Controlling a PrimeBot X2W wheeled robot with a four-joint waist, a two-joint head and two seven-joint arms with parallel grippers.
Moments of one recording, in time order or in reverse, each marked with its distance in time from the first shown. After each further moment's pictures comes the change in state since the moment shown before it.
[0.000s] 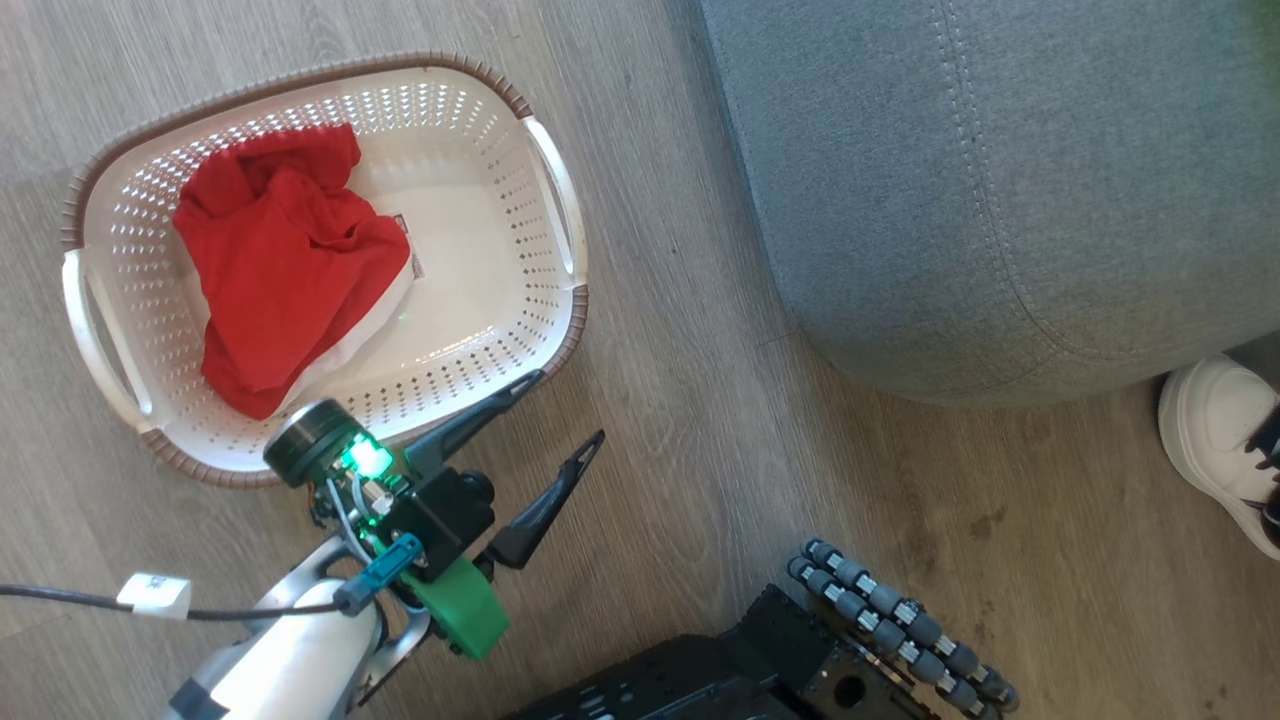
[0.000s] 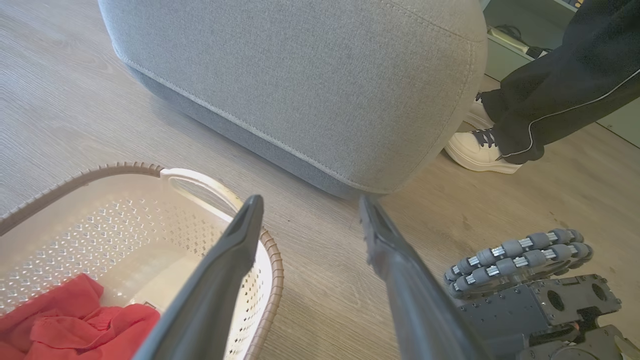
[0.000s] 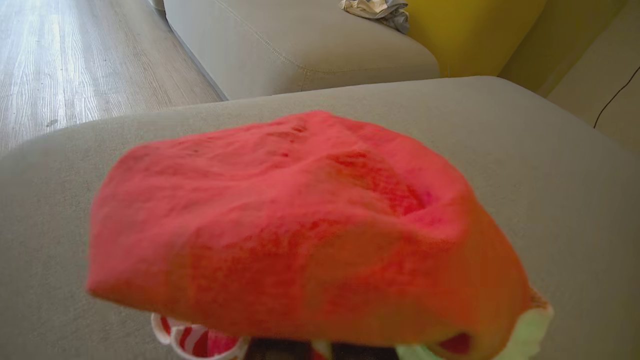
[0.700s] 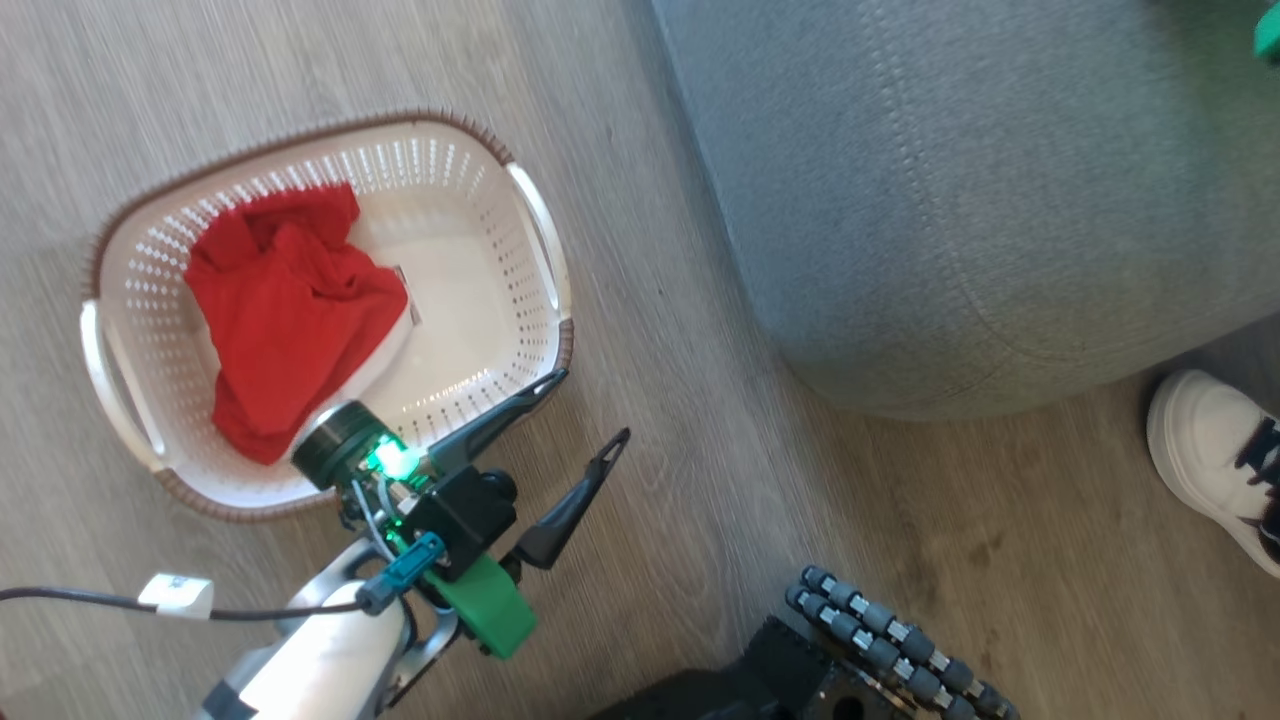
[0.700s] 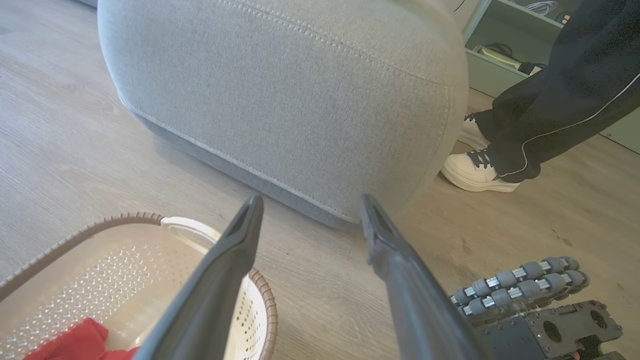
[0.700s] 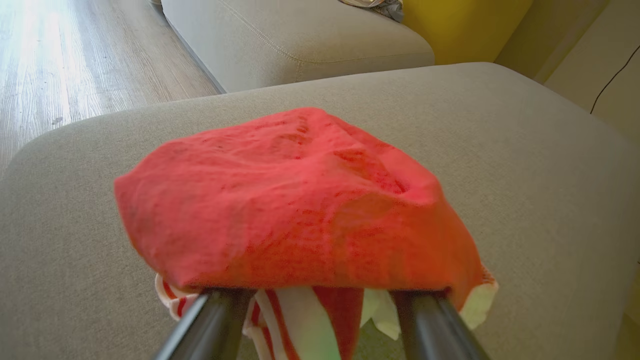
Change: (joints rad) left arm 0.006 -0.050 0.007 0.004 -0.002 0.000 0.000; right arm 0.027 0.029 -0.022 0.058 -0.061 0.000 0.010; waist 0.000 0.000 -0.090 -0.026
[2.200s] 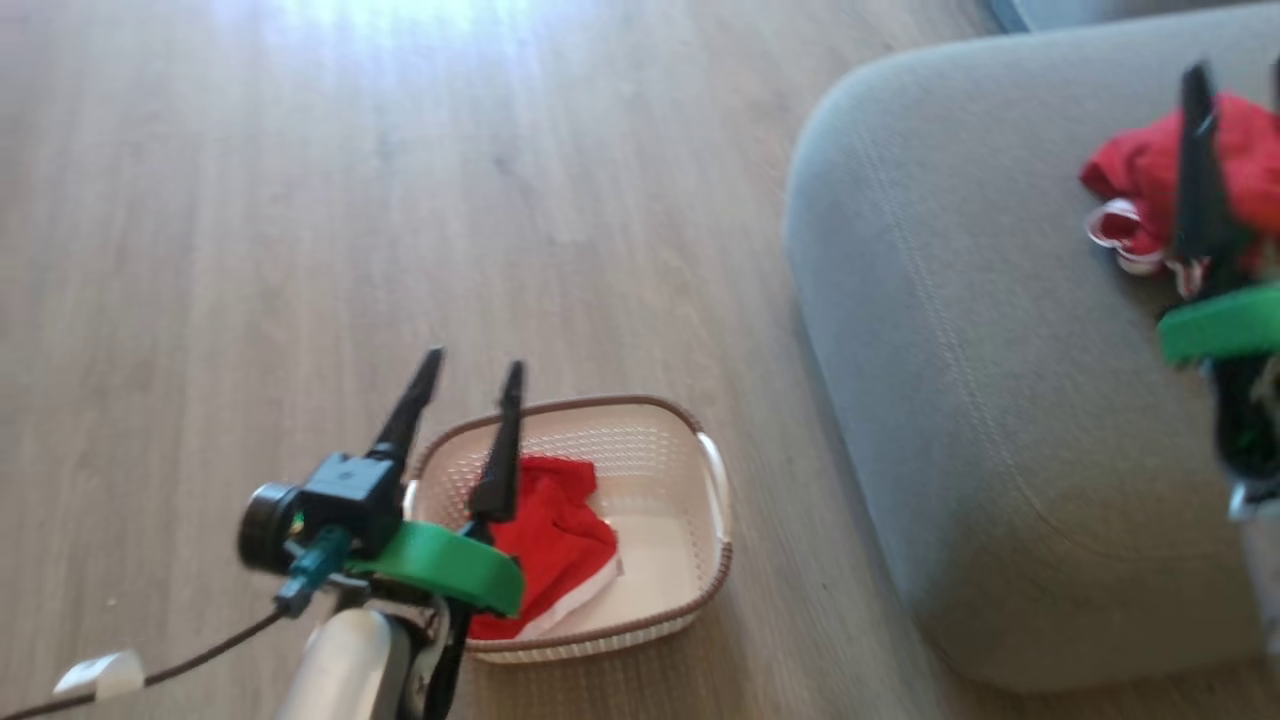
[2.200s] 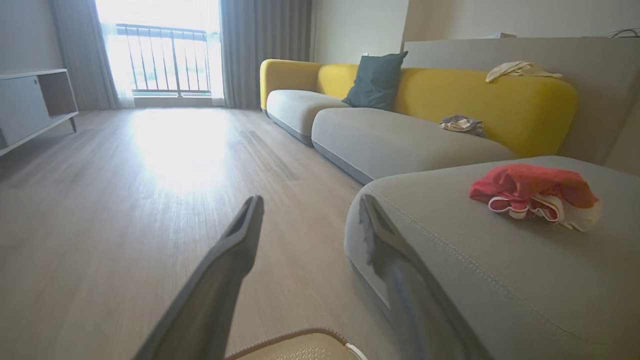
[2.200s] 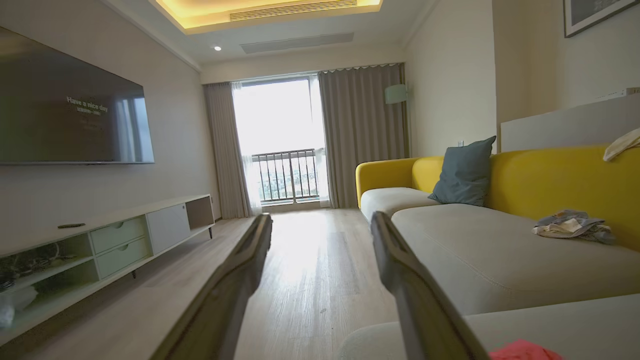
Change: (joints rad) left arm 0.166 -0.266 0.313 -0.006 -0.114 0.195 0.000; right arm 0.811 -0.147 0.619 -1.074 0.761 0.000 -0.018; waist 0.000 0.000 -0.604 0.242
